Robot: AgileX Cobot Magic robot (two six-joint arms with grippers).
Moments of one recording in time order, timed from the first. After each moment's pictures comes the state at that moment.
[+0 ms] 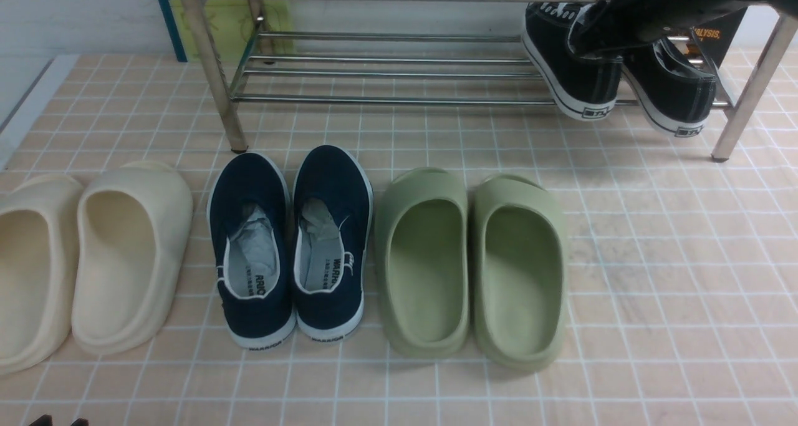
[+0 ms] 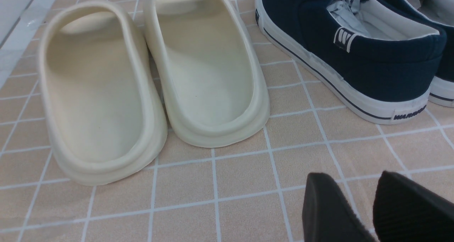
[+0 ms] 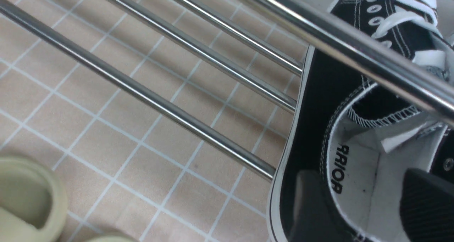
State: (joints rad) right arm 0.17 2.04 -1.86 0.23 0.55 -0.43; left arm -0.16 -0.01 0.02 0.14 0.39 -0.04
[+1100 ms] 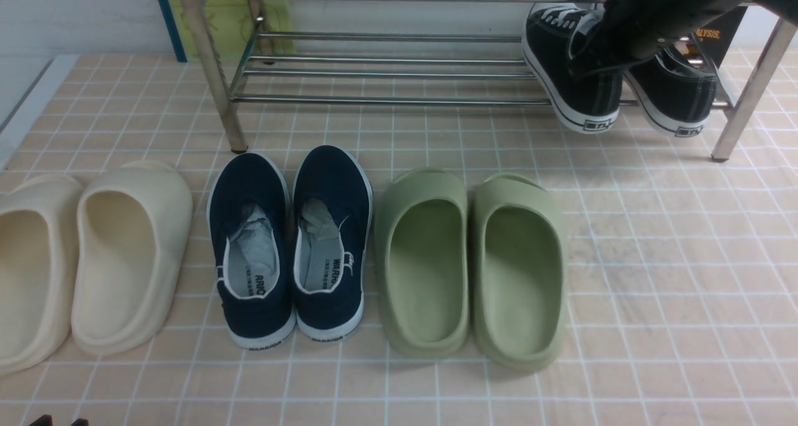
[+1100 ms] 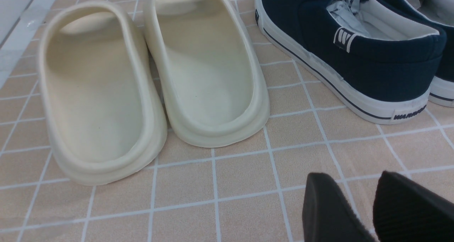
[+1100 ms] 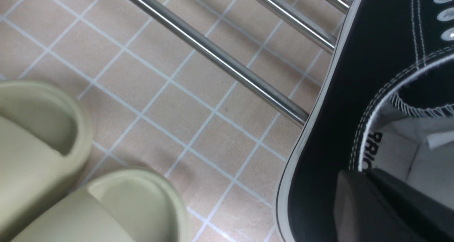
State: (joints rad) right arm 0.17 2.09 -1.96 0.23 0.79 -0.49; left arm -0.16 -0.01 0.02 0.14 0.39 -0.04
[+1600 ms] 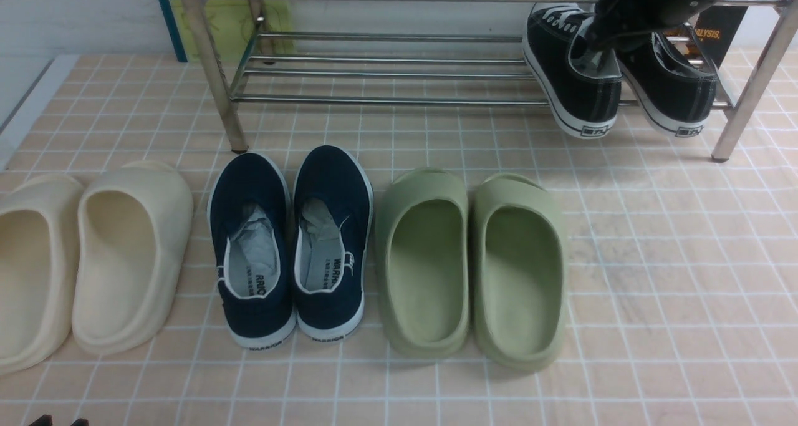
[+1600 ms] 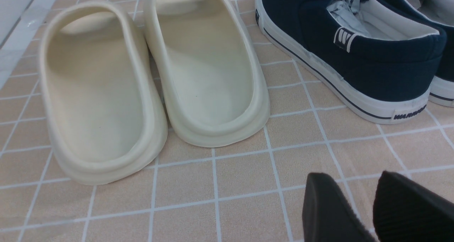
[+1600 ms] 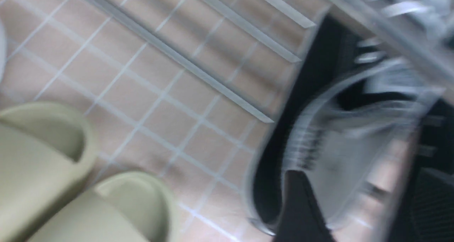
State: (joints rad) right arm 0.13 1.95 -1.97 0.14 0.84 -0.36; left arm -0.16 -0.01 0.02 0.14 0.39 -0.04
